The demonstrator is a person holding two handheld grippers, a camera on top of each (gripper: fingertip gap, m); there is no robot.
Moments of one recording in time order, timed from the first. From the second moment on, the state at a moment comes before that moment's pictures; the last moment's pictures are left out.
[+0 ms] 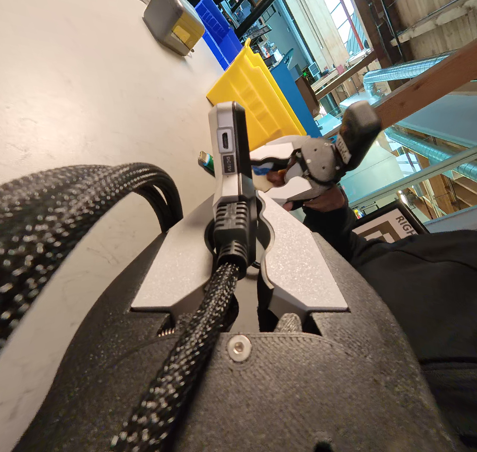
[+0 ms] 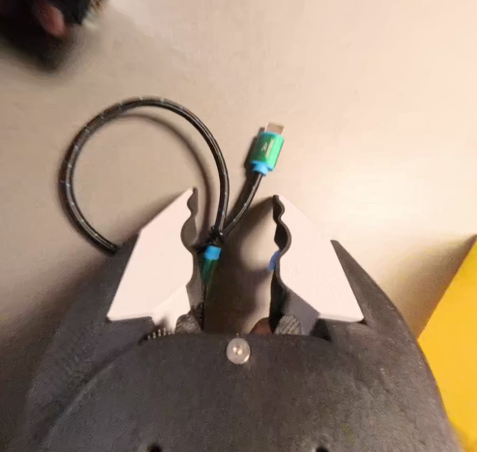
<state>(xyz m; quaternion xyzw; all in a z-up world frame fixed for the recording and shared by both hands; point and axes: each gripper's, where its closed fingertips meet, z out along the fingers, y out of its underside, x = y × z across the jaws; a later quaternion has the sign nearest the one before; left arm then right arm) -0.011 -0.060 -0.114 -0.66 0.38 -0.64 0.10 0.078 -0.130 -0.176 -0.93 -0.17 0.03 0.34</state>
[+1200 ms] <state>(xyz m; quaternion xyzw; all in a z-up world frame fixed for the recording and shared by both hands) -0.007 -0.067 -0.117 -0.66 0.41 -0.62 0.12 0.292 -0.296 -0.034 -0.86 0.12 -0.21 0.44</state>
